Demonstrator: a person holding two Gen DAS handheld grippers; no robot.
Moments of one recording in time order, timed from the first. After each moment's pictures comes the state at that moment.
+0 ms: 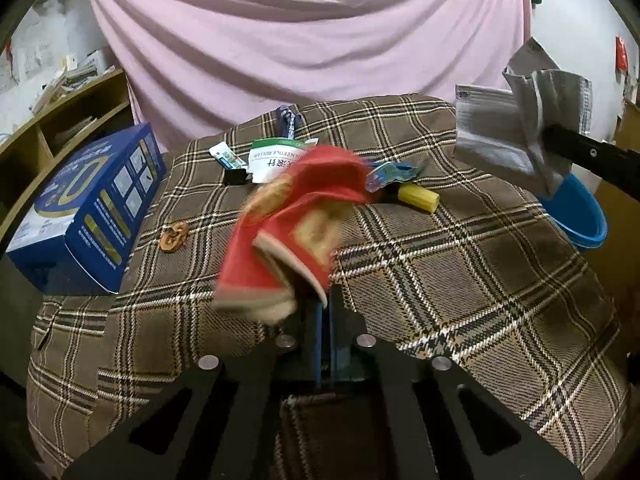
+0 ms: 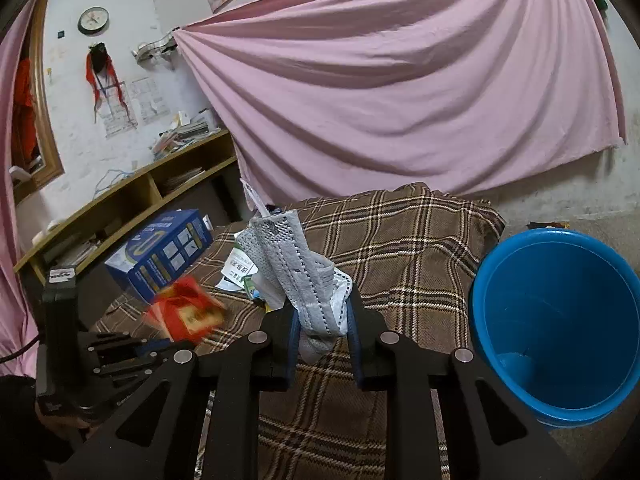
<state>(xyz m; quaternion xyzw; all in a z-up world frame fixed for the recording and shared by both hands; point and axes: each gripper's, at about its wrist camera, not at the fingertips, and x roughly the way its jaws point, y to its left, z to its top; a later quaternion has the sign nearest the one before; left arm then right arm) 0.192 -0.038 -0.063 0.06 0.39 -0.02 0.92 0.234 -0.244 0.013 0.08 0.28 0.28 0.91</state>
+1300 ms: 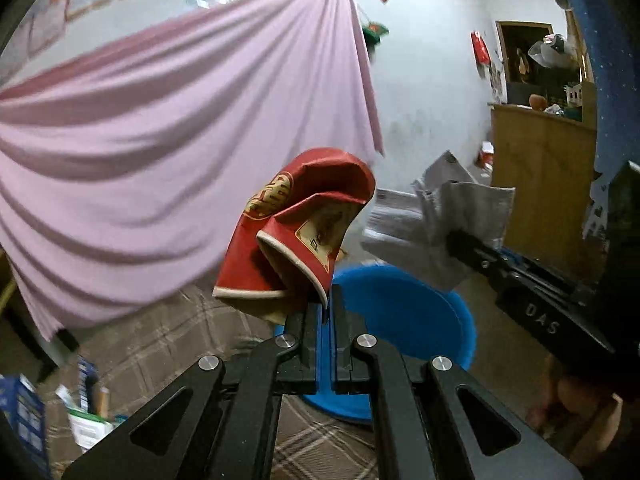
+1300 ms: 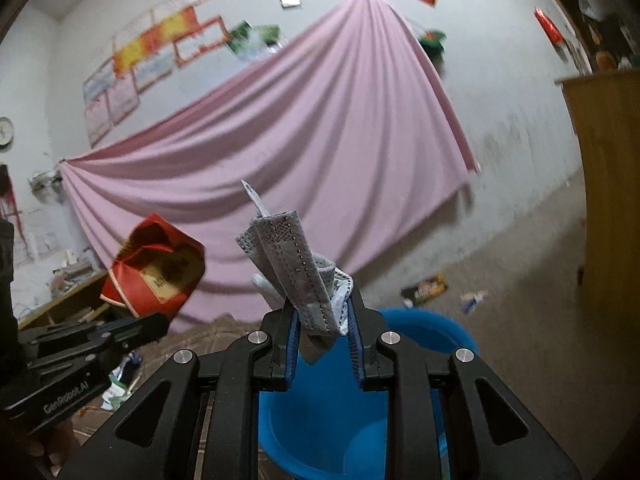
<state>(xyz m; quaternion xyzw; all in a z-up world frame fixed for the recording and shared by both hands) 0.262 -0.269 0.034 0.14 0.24 -0.26 0.93 0.223 -0.427 0.022 0.19 0.13 0.03 0.97</state>
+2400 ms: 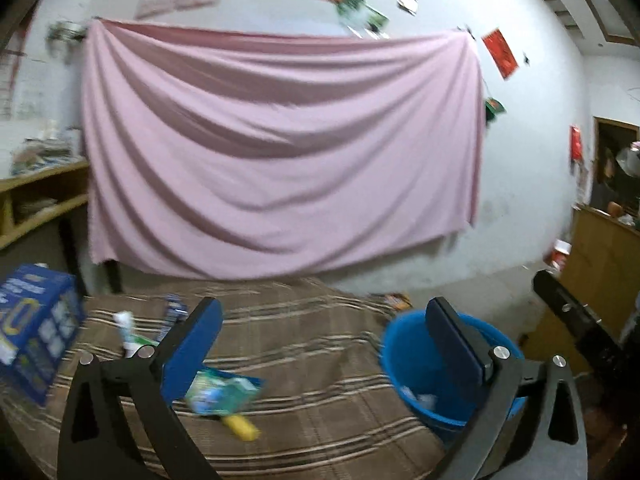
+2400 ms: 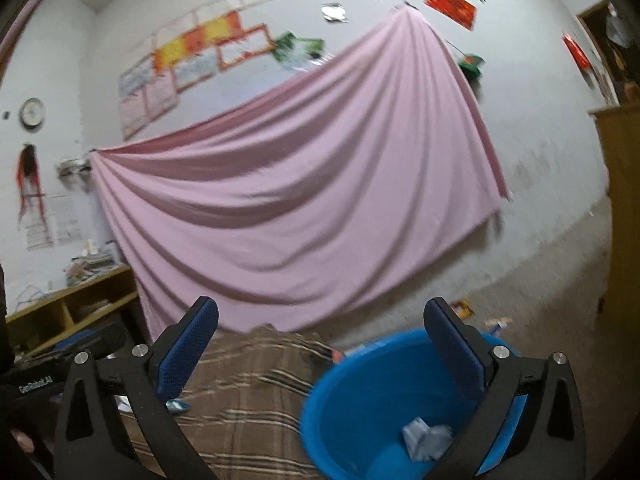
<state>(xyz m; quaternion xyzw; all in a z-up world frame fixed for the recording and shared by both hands) 0.219 -0.131 0.060 -0.02 0.16 -0.09 0.98 0.210 -0.360 0.048 0.14 0.07 0.07 0.98</state>
